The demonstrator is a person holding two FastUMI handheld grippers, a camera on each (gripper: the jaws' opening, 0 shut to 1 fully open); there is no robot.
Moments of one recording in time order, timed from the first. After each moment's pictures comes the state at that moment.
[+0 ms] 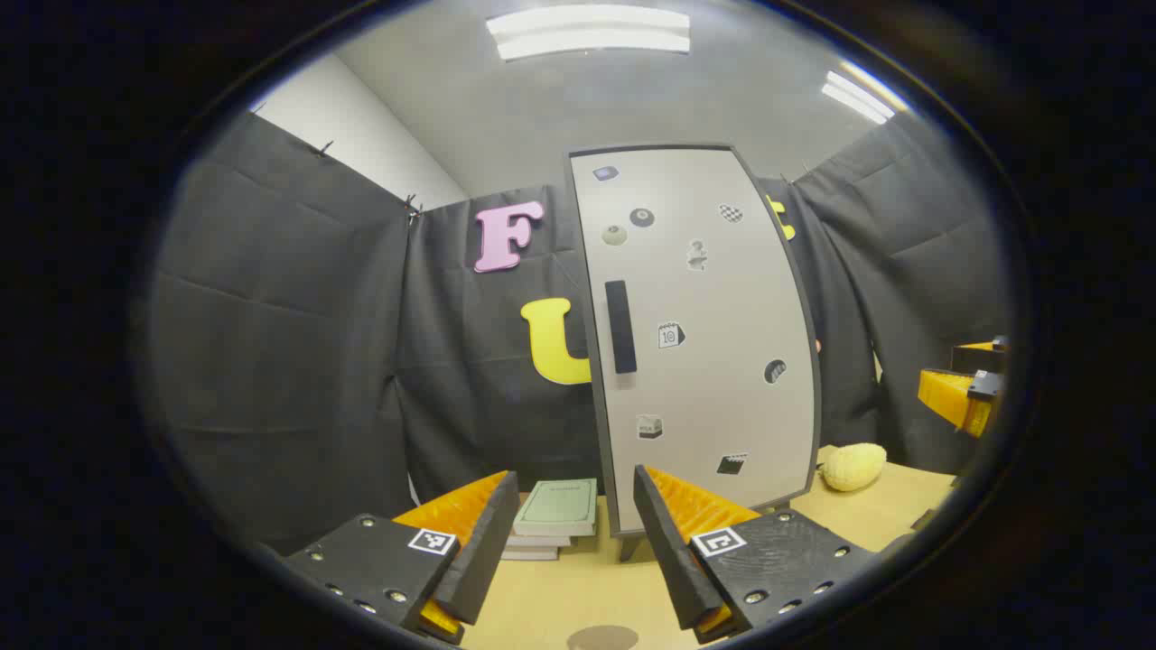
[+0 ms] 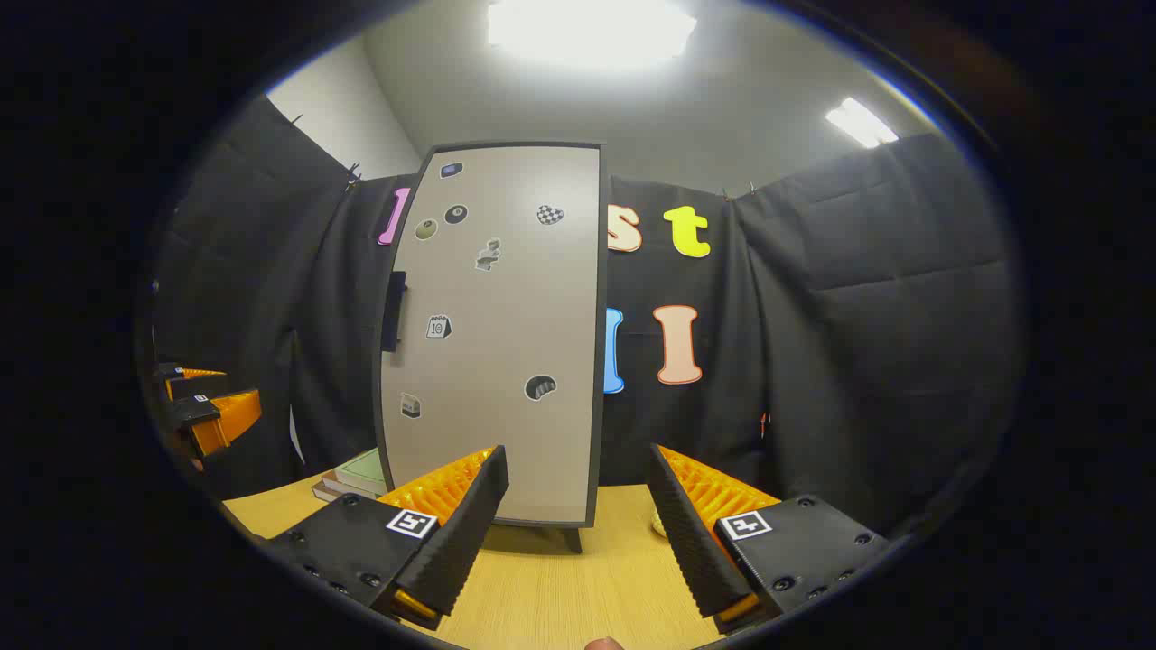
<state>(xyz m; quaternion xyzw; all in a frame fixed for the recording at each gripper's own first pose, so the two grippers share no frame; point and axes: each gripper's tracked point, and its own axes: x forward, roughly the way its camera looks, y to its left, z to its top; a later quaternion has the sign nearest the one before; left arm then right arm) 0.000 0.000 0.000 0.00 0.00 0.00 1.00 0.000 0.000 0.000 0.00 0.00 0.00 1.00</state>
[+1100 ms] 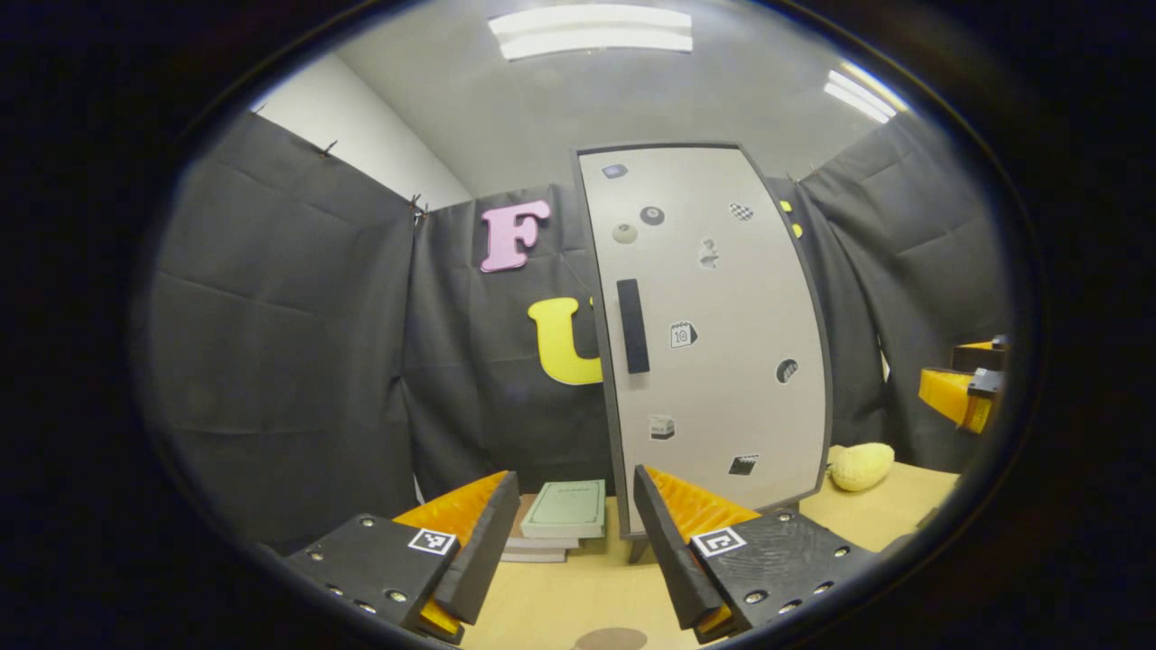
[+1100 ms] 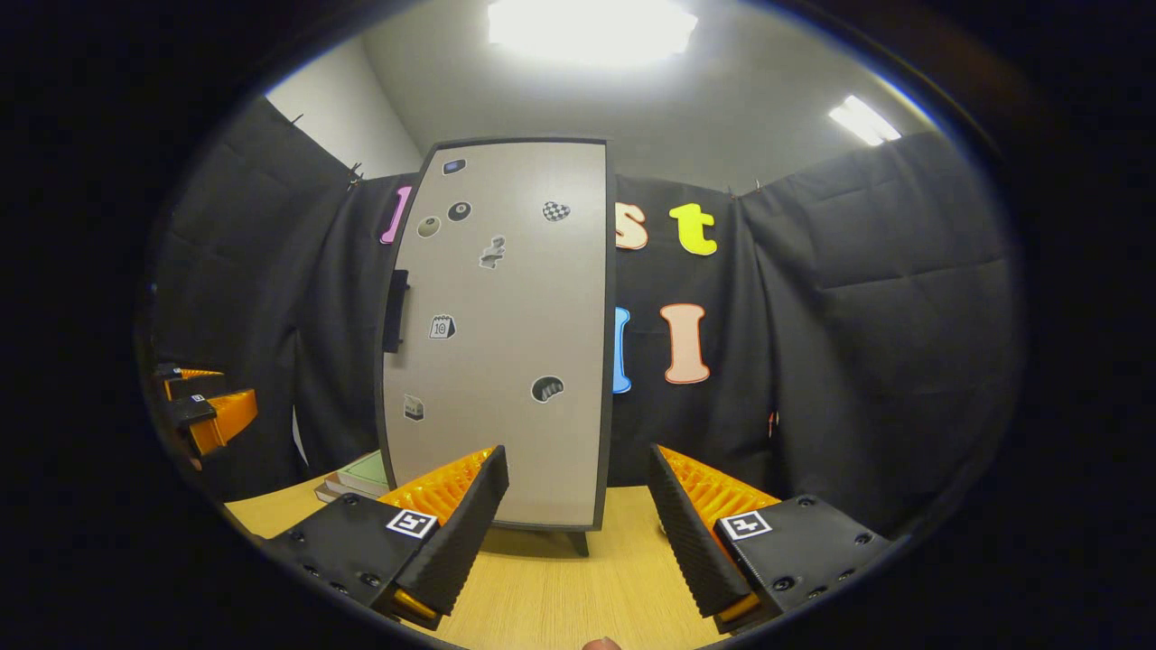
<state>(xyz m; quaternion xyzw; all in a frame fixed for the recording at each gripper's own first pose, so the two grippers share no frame) 0.012 0.013 -0.001 0.00 0.00 0.01 1.00 0.015 0.004 0.003 0.00 0.00 0.01 1.00</state>
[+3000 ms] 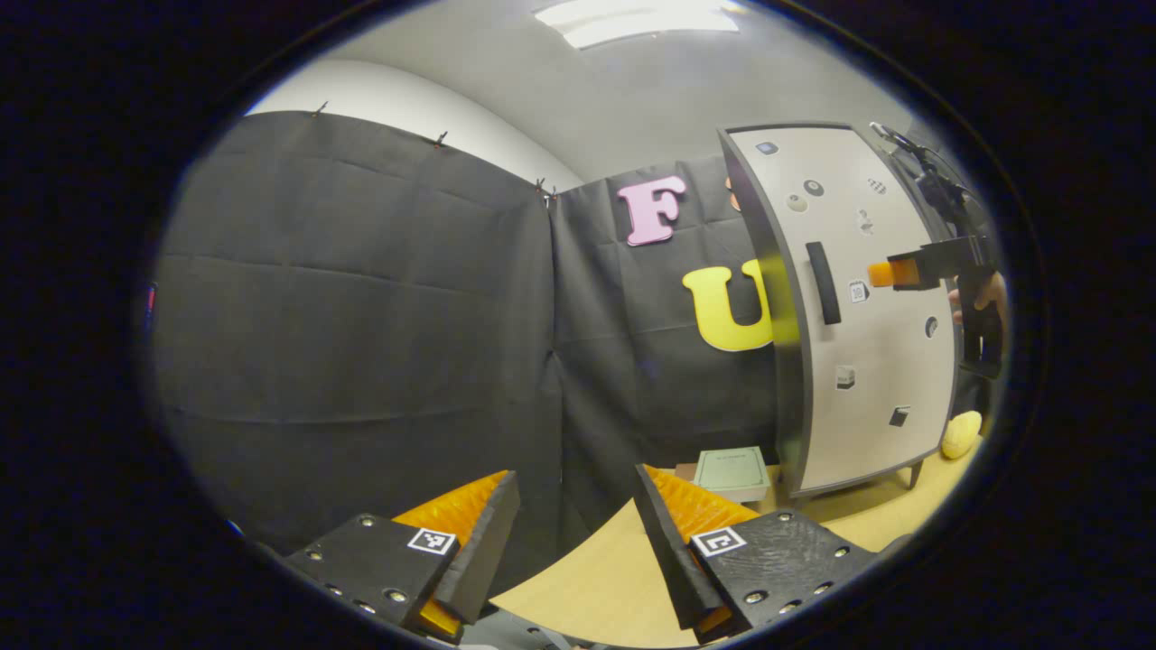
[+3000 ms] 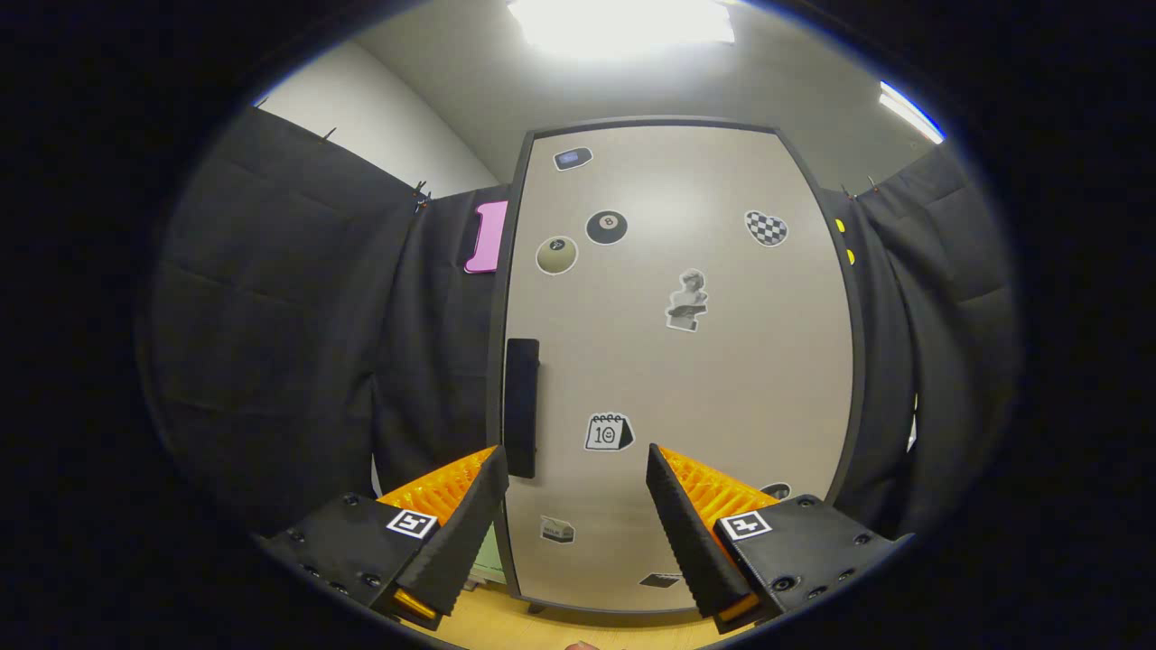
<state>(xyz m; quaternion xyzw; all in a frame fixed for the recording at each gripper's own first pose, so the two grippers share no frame) -0.064 0.233 -0.055 0.01 0.05 0.21 0.98 0.177 0.226 0.105 0.02 -0.03 0.16 0.99</state>
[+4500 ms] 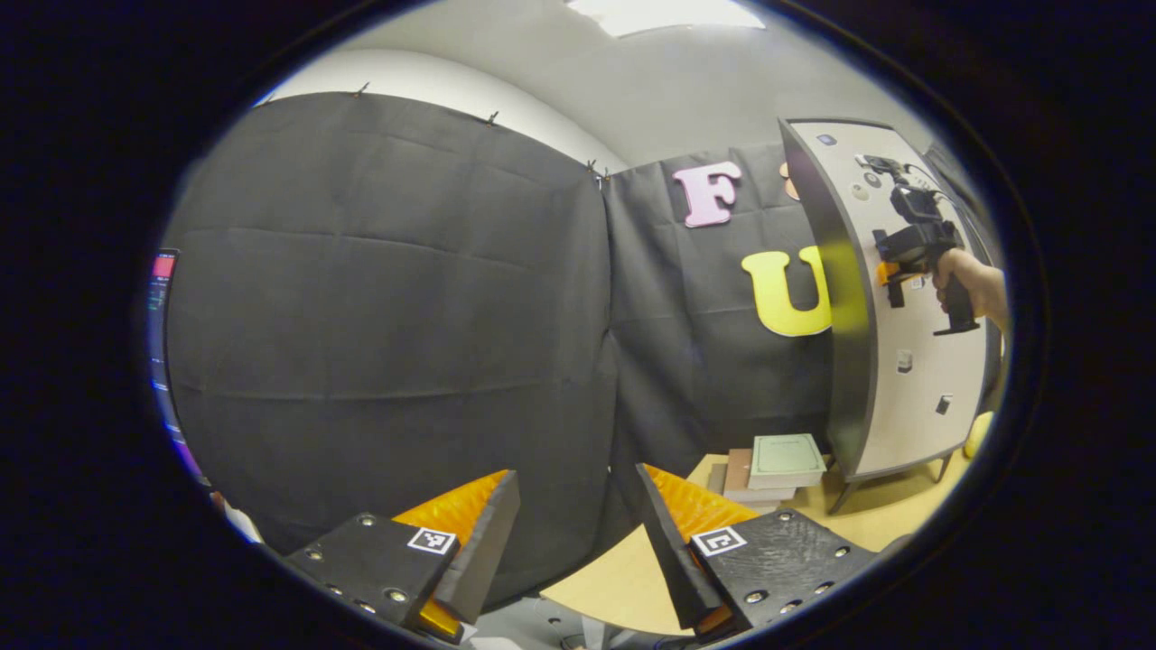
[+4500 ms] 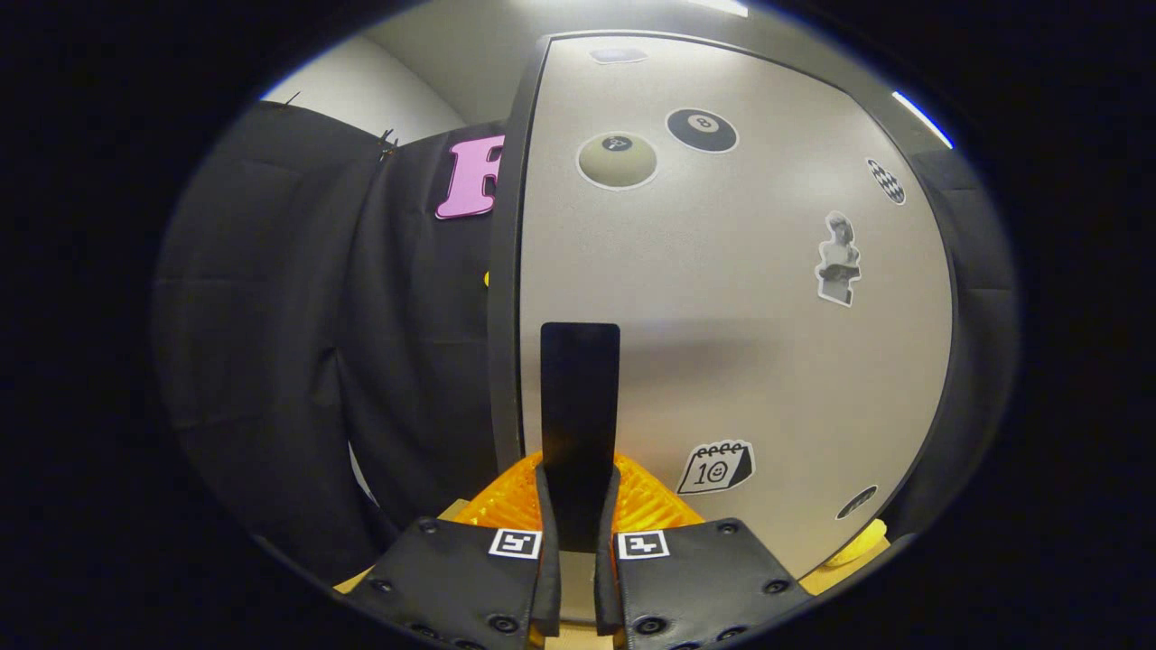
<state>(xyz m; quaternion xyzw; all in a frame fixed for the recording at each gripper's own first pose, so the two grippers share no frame) -0.097 0.307 -0.082 -0.01 0.06 0.26 0.96 0.269 0.303 0.094 0.02 0.08 0.13 0.99</state>
